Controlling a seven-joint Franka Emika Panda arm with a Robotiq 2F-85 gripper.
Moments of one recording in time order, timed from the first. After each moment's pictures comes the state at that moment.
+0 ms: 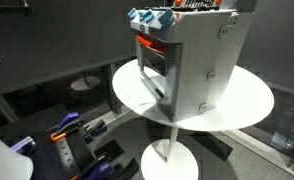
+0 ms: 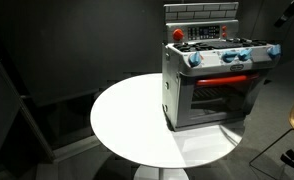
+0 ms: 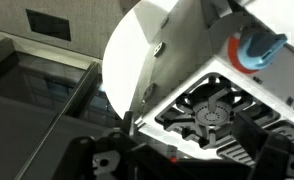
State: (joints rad) arm -0.01 -0.48 -0.25 -2.40 -0.09 2.41 -0.42
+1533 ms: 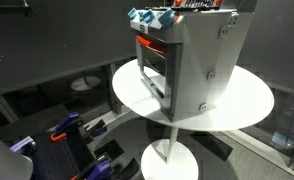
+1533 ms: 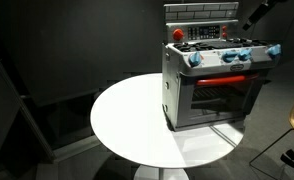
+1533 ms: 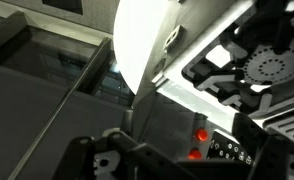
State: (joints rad) arm -0.03 -0.20 -0.20 -2.25 -0.05 2.64 -0.41
